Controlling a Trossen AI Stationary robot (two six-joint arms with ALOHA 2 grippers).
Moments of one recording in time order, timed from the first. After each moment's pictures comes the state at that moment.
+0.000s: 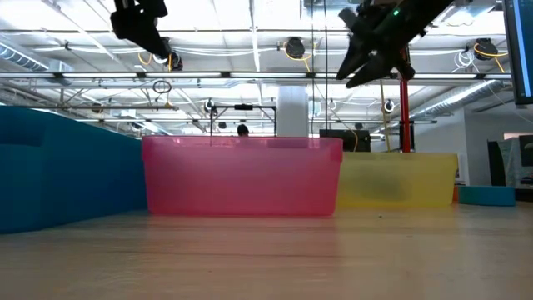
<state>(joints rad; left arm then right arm) -0.29 1.27 1.15 -0.81 -0.23 -0.58 -0.06 1.14 0.88 -0.39 0.57 0.69</state>
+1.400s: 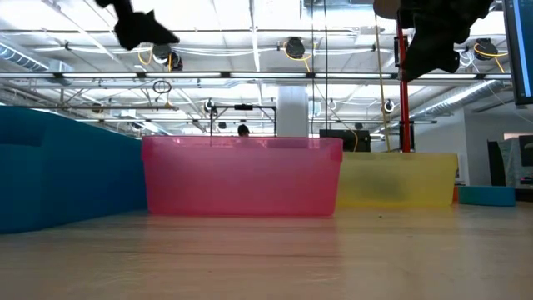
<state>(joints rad) -0.23 1.00 0.83 -0.35 -0.16 -0.47 -0.06 0.86 0.88 -0.84 0.12 0.56</state>
